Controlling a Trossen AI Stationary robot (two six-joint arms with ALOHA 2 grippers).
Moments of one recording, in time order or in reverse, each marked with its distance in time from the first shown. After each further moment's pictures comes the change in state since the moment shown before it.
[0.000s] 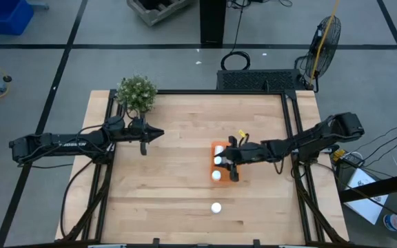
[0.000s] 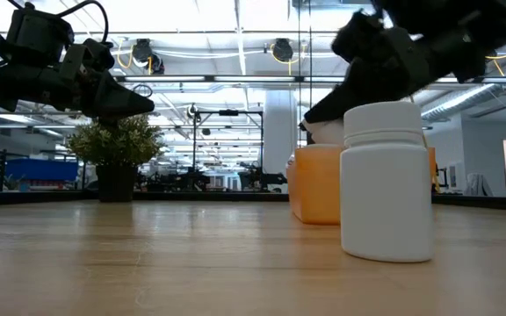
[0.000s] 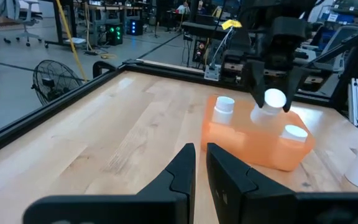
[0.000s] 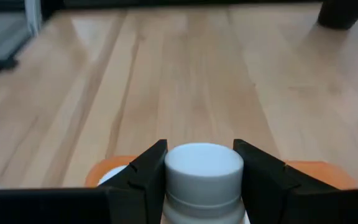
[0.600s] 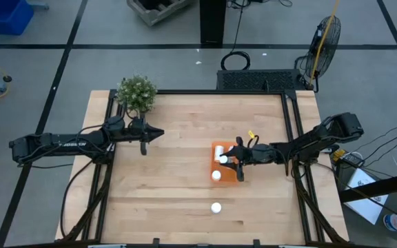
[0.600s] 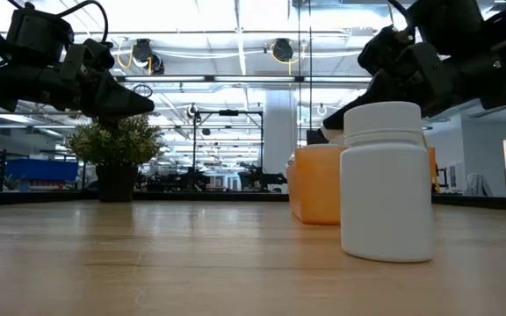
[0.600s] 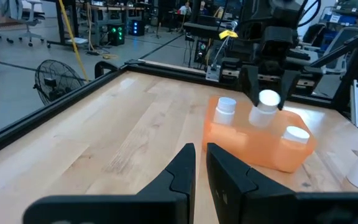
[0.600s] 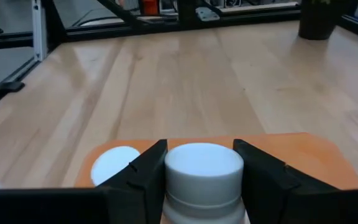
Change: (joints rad) left arm 0.000 0.000 0.000 0.001 -0.008 -0.004; right arm 0.019 0.011 -0.190 0.323 0.045 0.039
